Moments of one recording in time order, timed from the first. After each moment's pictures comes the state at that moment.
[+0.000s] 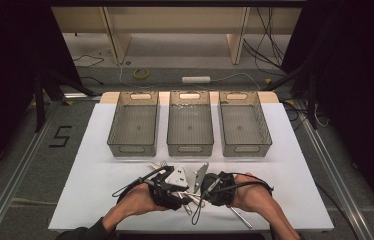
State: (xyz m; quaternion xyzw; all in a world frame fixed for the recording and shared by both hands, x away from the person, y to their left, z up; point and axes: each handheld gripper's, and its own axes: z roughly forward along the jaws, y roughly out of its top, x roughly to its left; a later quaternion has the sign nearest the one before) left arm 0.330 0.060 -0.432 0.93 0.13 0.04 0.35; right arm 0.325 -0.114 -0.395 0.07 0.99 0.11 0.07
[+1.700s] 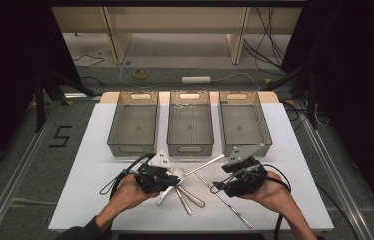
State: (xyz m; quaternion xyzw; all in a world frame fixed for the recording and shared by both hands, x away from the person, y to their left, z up) left arm 0.355 0.100 -0.418 0.89 0.26 0.06 0.38; right arm 0.333 -0.184 -0.370 0.26 0.90 0.32 0.09
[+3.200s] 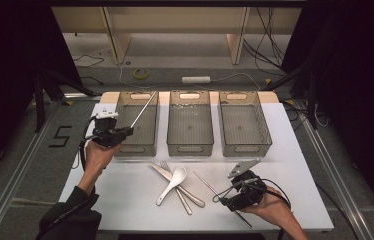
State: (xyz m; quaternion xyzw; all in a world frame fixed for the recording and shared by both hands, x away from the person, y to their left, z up) left arm 0.455 0.216 -0.400 0.74 0.50 0.18 0.41; right arm 0.329 -0.196 -0.430 0.32 0.91 0.26 0.07
